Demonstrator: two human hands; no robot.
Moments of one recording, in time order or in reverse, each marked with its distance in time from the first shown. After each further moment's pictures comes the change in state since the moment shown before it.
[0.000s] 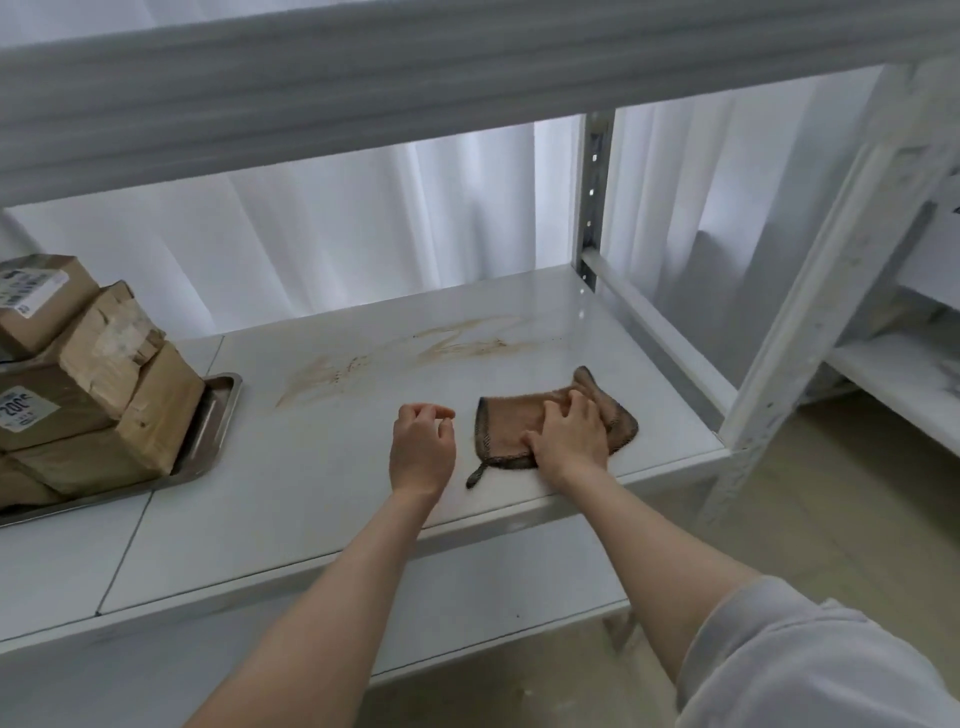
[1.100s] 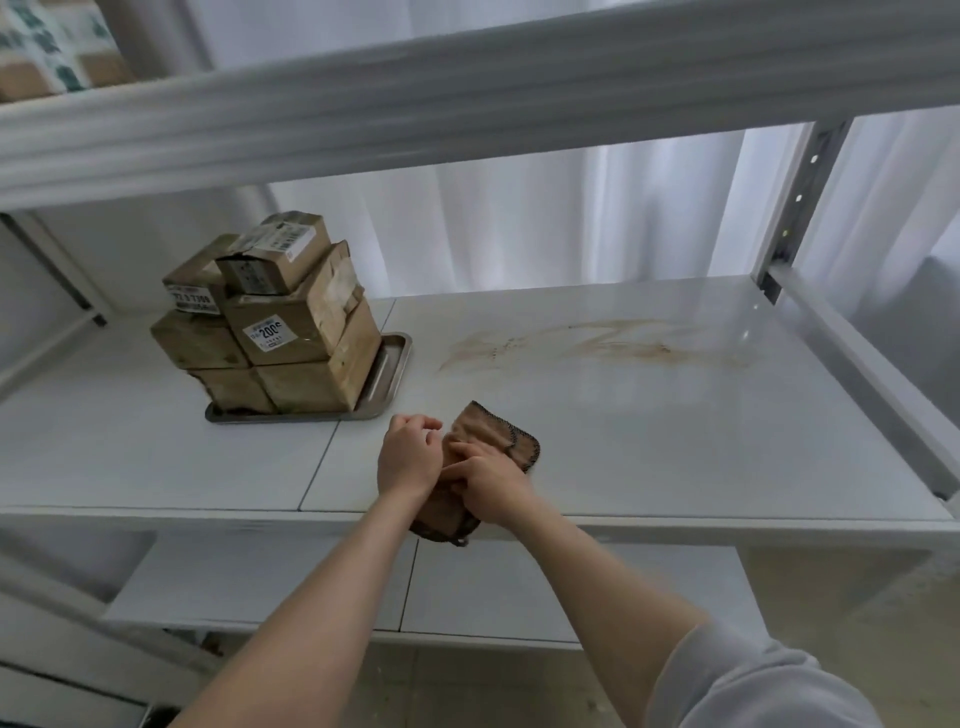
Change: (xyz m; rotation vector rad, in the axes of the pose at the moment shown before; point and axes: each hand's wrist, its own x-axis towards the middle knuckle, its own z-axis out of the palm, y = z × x) left_hand -0.017 -0.124 -0.131 0.145 0.149 -0.293; right_hand -0.078 -0.202 0.079 0.069 -0.416 -0.808
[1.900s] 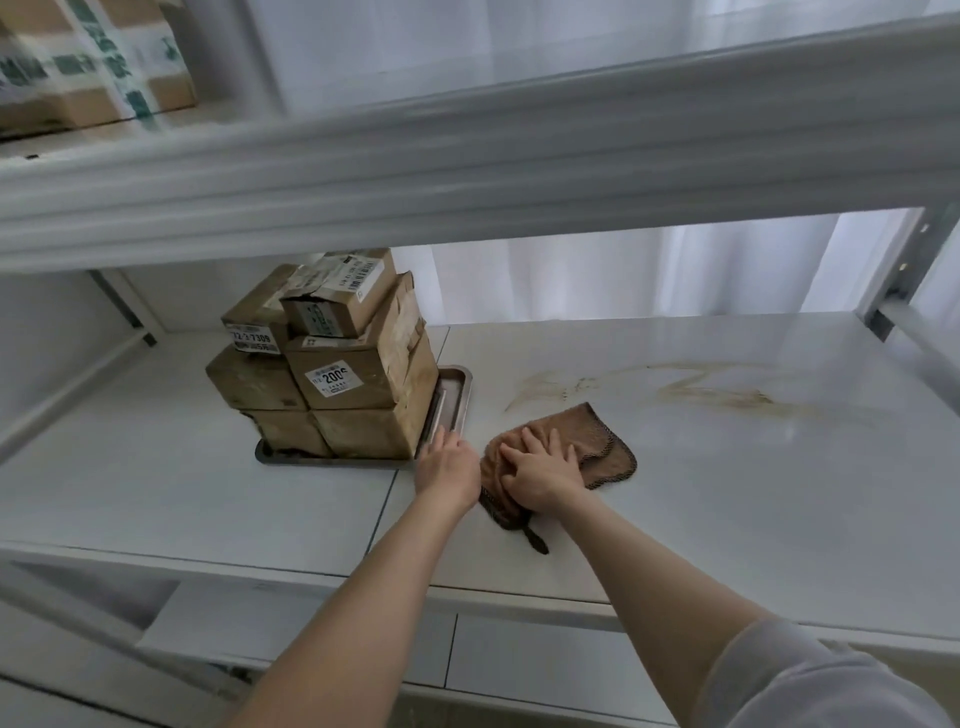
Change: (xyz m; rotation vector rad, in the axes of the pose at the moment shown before) left_hand 0.092 -0.035 -0.010 0.603 -0.267 0.123; right_hand 0.105 -0.008 -0.022 -0.105 -0.106 0.314
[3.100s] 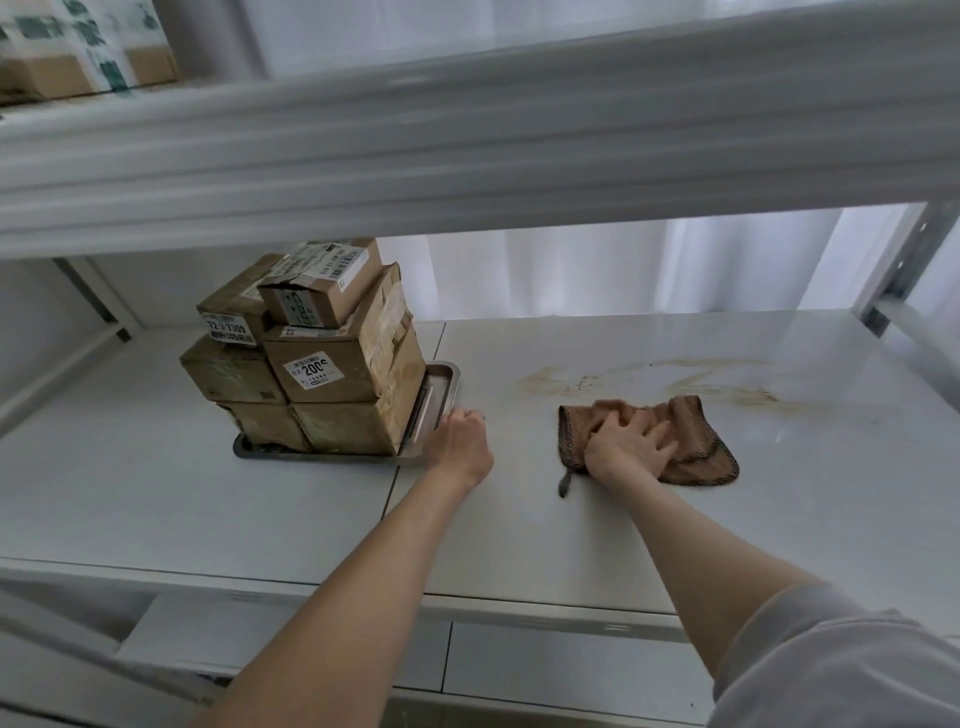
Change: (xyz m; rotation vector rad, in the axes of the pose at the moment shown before) left_hand 0.024 0.002 -0.018 -0.172 0.068 0.063; right_hand 0.014 0.053 -0.025 0.048 0.222 0.582
